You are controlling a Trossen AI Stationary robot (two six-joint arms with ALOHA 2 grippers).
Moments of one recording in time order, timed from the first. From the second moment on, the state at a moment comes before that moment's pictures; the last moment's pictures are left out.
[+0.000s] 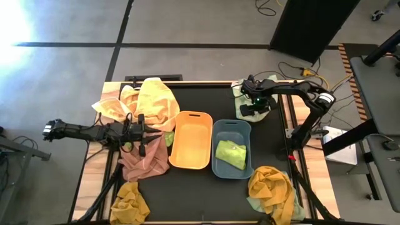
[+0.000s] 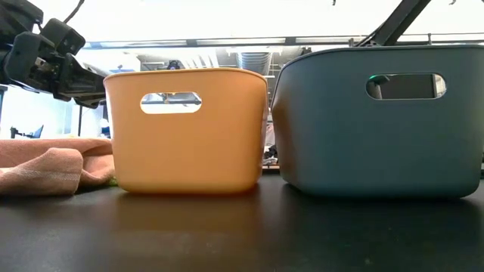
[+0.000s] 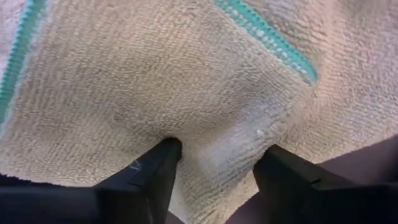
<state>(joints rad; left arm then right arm) -0.12 0.20 0.04 0.01 -0.26 -0.01 -0.76 1.75 0.94 -0.86 0.01 0.61</state>
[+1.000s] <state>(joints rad) -0.12 0.20 0.04 0.01 -0.26 -0.01 -0.15 1.02 1.23 -0.90 0.24 0.67</state>
